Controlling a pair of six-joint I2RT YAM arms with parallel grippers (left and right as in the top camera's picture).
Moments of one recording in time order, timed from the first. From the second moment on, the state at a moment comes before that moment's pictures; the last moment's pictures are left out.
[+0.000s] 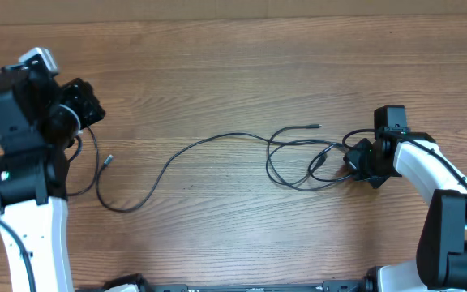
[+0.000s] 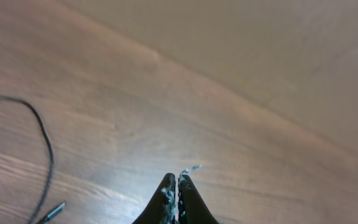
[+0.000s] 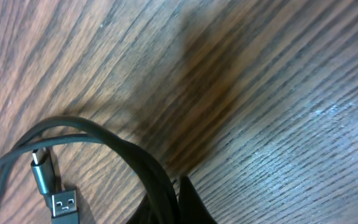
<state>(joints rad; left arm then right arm) 0.23 1.20 1.34 -0.74 0.24 -0.37 -0.08 1.66 0.88 -0.65 -0.12 0.80</state>
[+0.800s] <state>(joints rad) -0.10 1.76 1.34 -0.81 0.60 -0.29 -0.08 1.66 0.92 -0.76 -0.42 0.60</state>
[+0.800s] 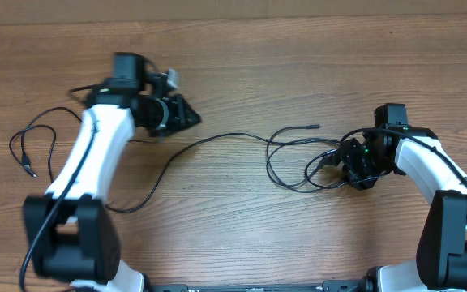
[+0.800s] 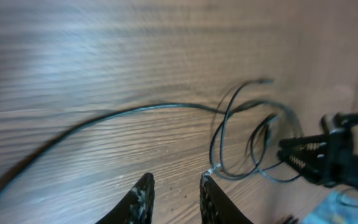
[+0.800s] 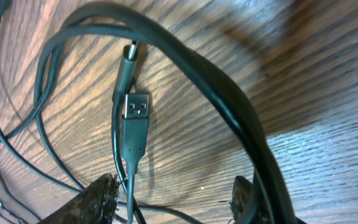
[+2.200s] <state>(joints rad) -0.52 2.08 1.36 -0.33 0.25 -0.70 0.11 1.66 0.90 -0.61 -0.43 0.63</state>
